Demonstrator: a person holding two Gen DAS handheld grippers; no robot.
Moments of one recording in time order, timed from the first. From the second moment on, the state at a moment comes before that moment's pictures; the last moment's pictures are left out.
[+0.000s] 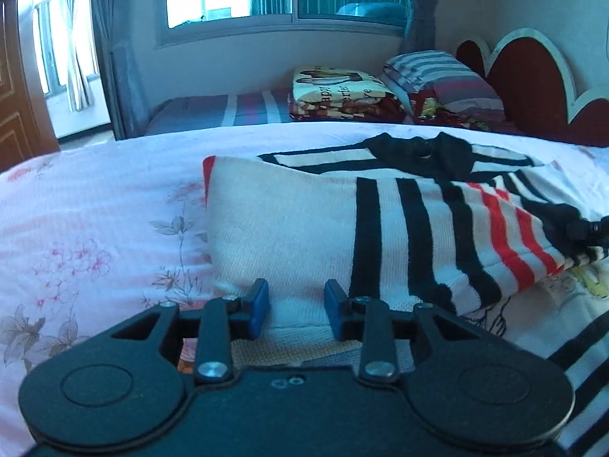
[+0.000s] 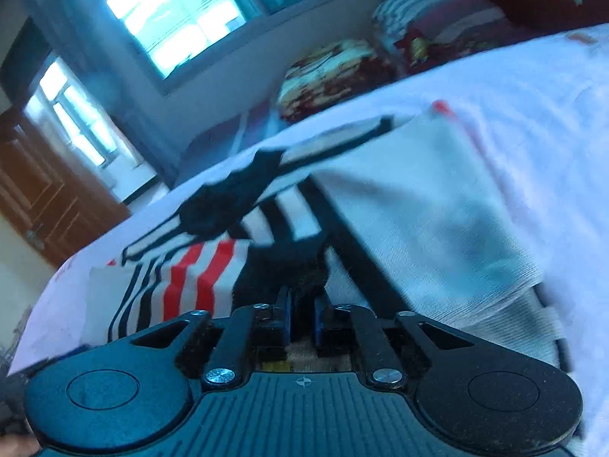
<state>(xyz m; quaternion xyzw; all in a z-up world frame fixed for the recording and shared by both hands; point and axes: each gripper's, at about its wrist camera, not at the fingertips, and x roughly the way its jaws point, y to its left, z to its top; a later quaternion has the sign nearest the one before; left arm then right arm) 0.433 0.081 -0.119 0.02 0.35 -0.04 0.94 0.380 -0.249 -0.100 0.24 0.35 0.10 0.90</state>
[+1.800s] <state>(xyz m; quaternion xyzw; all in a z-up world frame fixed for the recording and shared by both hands) 0.448 0.055 -0.130 0.04 0.34 -0.03 0.94 0.388 -0.216 -0.114 0.09 0.35 0.16 0.92</state>
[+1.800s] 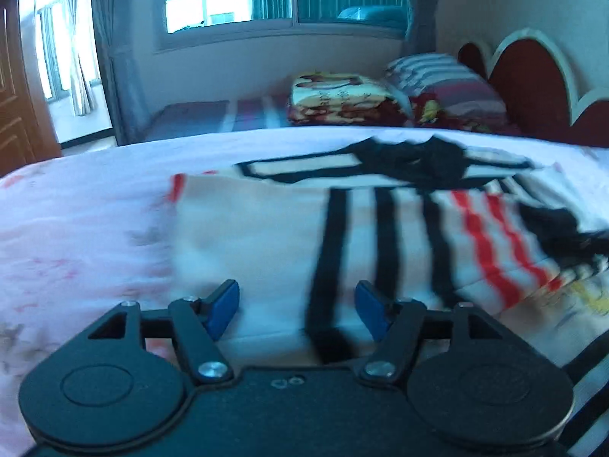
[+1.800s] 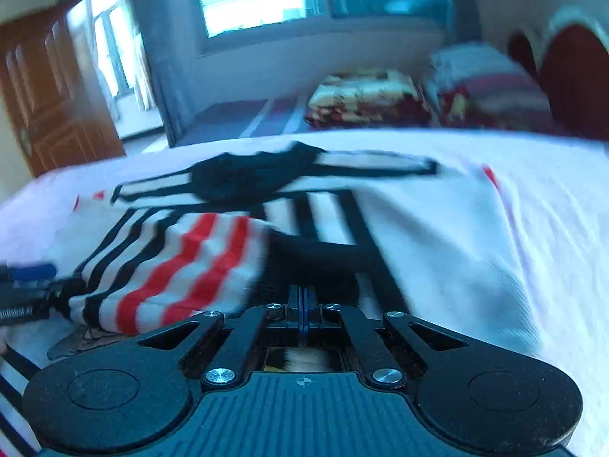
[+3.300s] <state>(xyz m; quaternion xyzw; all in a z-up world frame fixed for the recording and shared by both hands) 0.456 0.028 -0.122 0.10 0.40 0.02 0.91 0.403 -0.185 -0.105 -0.06 0.39 0.20 0.90</state>
